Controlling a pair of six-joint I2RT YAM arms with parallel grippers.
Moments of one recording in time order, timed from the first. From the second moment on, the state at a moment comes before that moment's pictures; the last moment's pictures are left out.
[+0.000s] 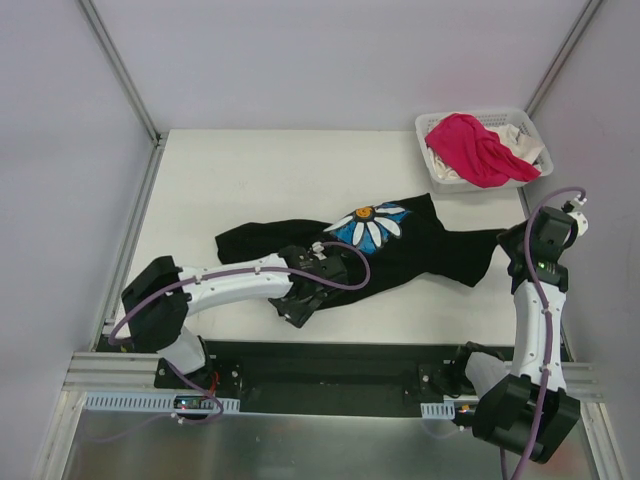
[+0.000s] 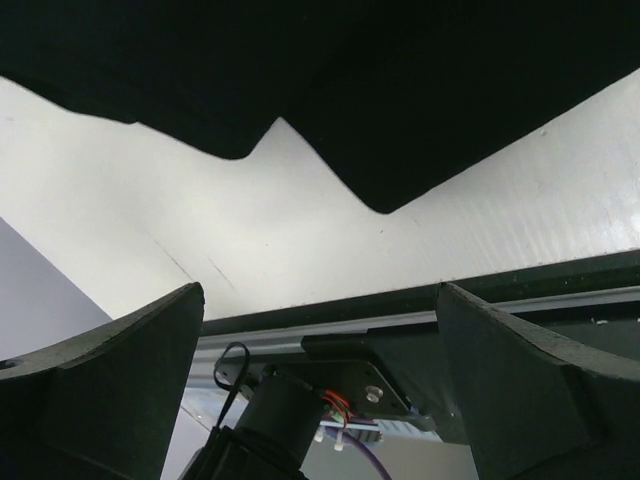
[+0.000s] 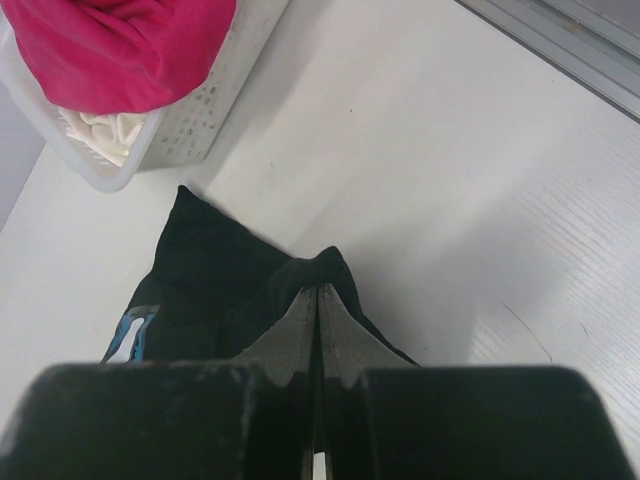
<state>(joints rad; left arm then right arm) -1.11 1.56 1.12 -1.18 -0.43 -0.48 -0.34 0.93 0.77 -0.42 0.04 0.62</state>
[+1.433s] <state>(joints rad) -0.97 1.70 1.06 -0.87 -0.34 -0.34 -0.34 0.90 0.77 -0.42 0.04 0.62</state>
